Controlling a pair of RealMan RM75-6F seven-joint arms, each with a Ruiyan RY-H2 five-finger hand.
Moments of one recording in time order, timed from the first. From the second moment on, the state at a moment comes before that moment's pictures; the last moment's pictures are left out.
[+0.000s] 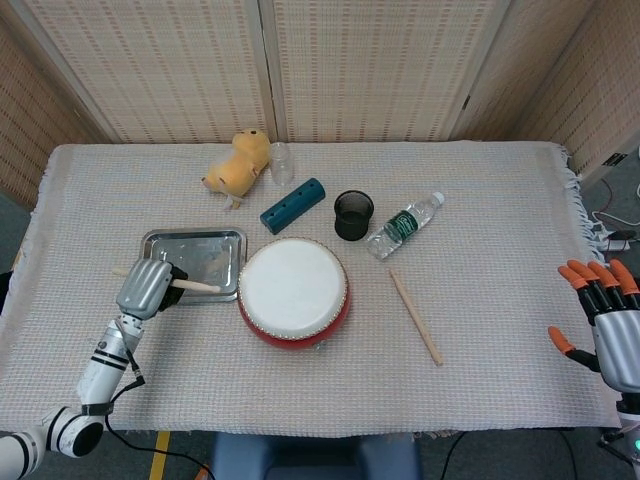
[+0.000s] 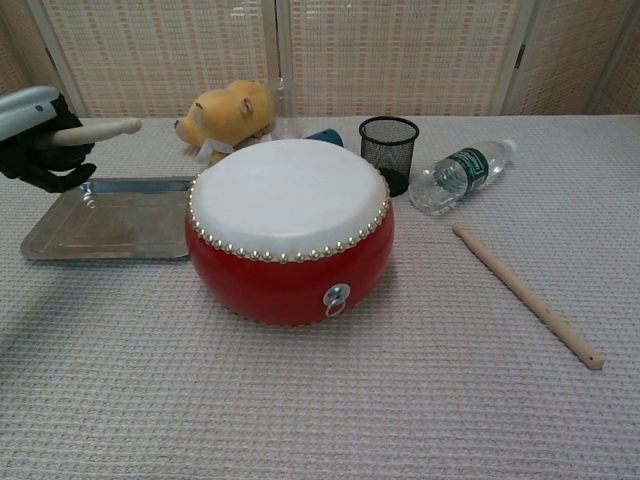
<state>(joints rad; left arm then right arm) -0.55 -1.43 -0.21 -1.38 1.40 1.13 0.01 0.07 -1.00 0.10 -1.69 -1.59 1.58 0.00</state>
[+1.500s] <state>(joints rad) -0.89 -1.56 -0.25 -1.47 0.98 1.05 0.97 0.05 -1.02 0.08 -1.63 -1.60 1.61 0.09</state>
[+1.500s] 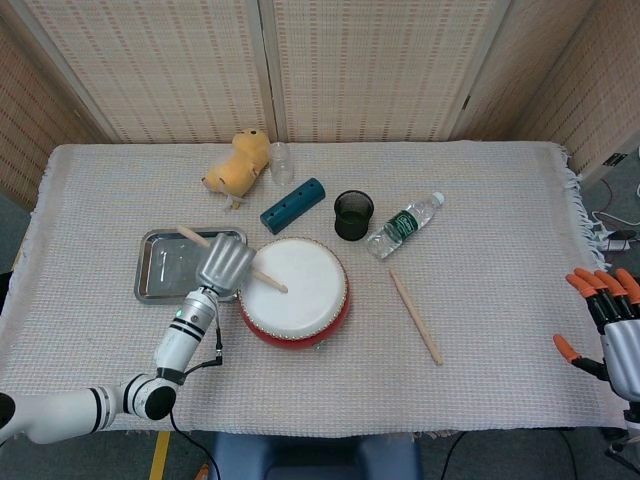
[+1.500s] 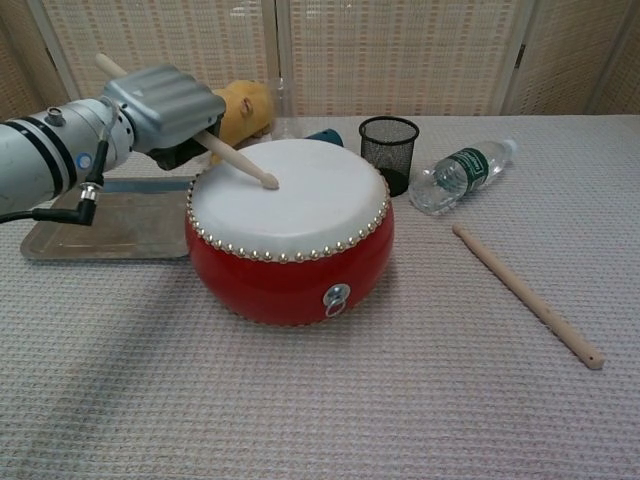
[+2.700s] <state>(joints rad) -0.90 -1.57 -0.23 -1.46 0.99 1.10 0.83 0.05 -1.03 0.08 -1.62 -1.59 1.60 0.10</state>
